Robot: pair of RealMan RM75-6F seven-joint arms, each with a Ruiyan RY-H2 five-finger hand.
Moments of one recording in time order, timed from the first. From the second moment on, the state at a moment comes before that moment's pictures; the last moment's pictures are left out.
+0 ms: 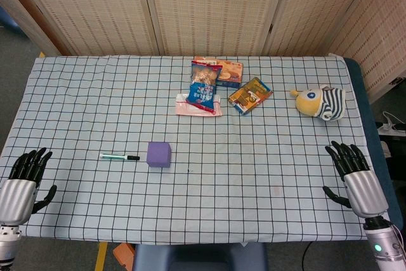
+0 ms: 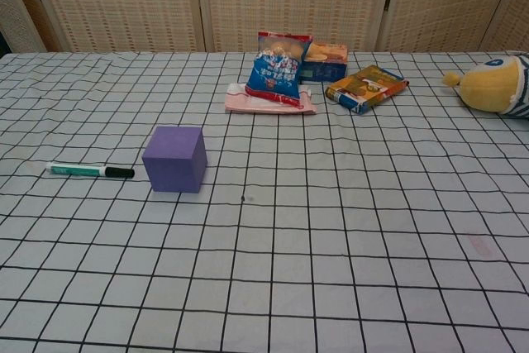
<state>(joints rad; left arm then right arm) -0.11 -1.23 -0.05 -1.43 1.60 1.58 0.04 0.11 -1.18 0.03 -1.52 -1.64 1.52 0.01</state>
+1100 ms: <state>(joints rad) -0.32 -1.51 -0.12 -1.28 1.45 1.28 0.51 0.09 -1.11 -0.01 -1.61 -1.64 1.51 0.00</state>
